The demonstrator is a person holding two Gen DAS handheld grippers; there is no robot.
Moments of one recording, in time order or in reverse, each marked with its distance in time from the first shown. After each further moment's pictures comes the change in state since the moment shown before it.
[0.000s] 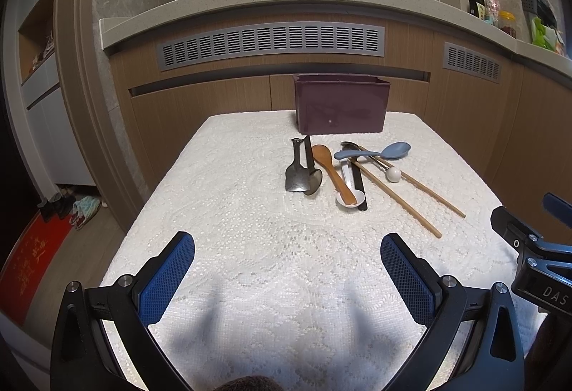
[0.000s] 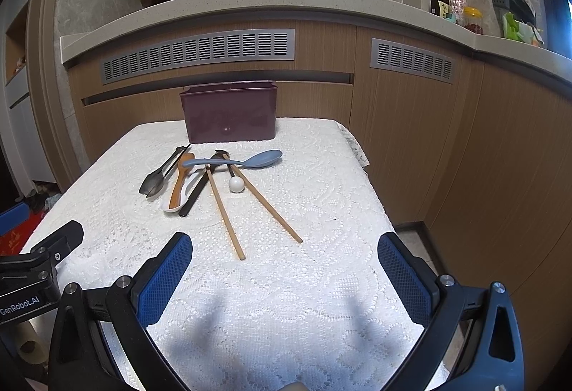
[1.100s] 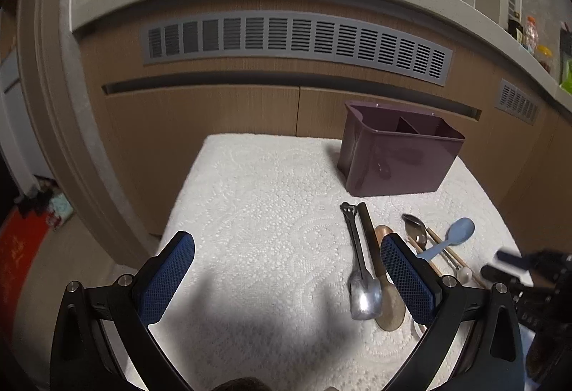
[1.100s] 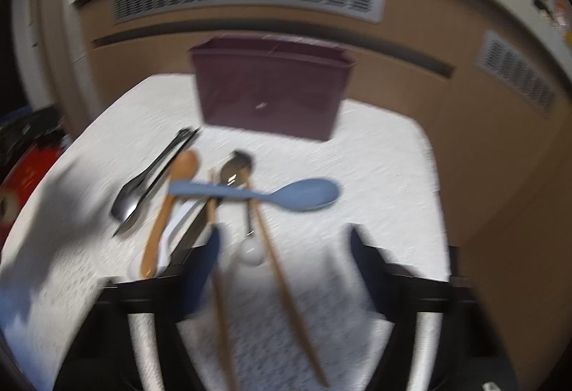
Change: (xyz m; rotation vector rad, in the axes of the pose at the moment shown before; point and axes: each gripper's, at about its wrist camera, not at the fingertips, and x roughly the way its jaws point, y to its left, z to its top) left arm 0.148 0.093 0.124 -0.093 0.090 -0.084; right arm 0.164 0.036 0.076 -0.214 0.289 0.238
